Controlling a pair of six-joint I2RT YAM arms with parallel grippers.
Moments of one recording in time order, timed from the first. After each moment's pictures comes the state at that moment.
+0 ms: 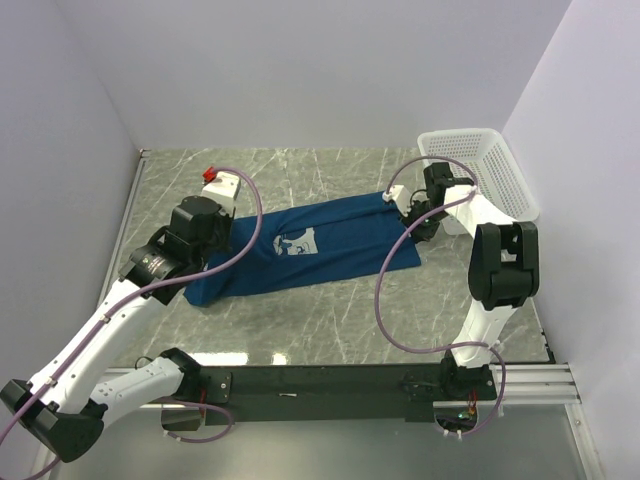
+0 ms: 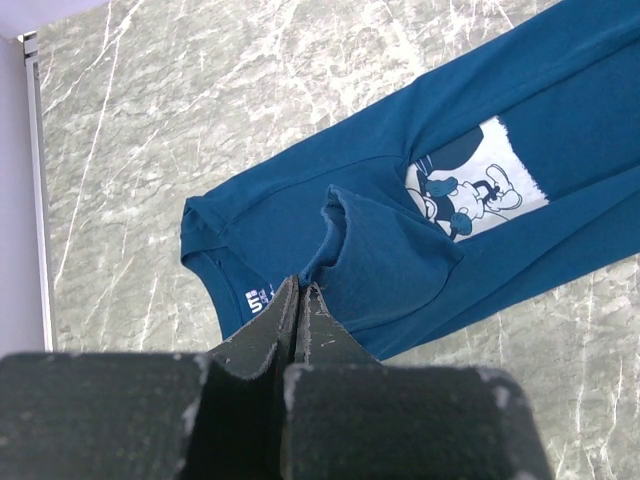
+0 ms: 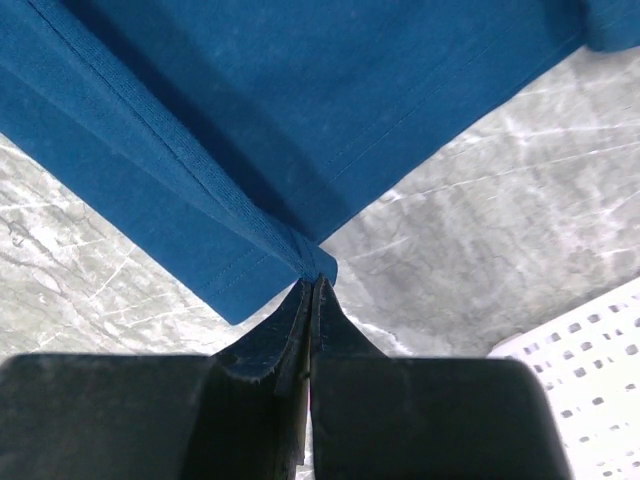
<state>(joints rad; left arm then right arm) -0.56 0.96 1.08 -0.64 -0.38 -0.04 0.06 1.84 1.34 -0.81 -0.29 -0.95</state>
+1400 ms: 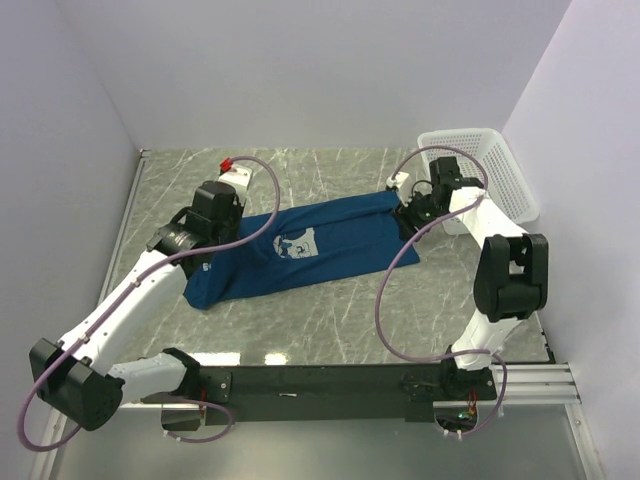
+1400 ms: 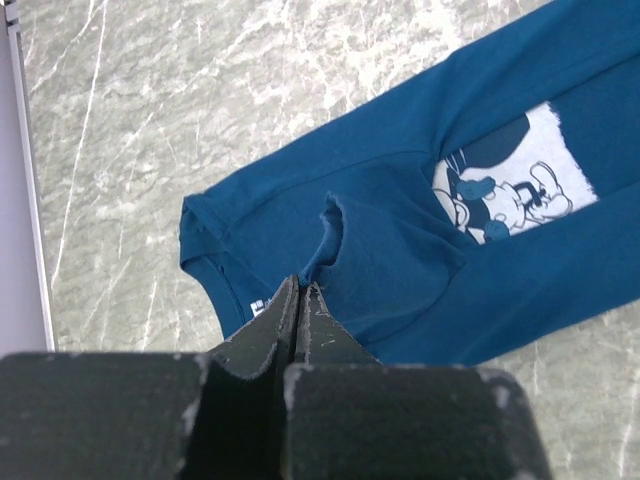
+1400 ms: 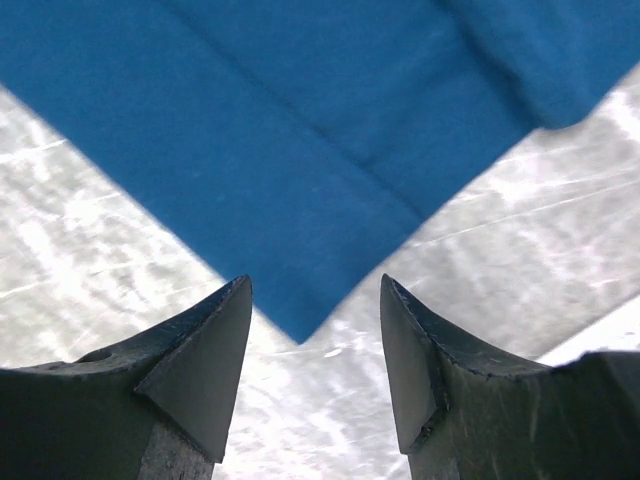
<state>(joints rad) -0.49 1.14 1.09 -0.56 -0.36 -0.01 0.06 1.75 1.33 -0.76 -0.46 -0.82</state>
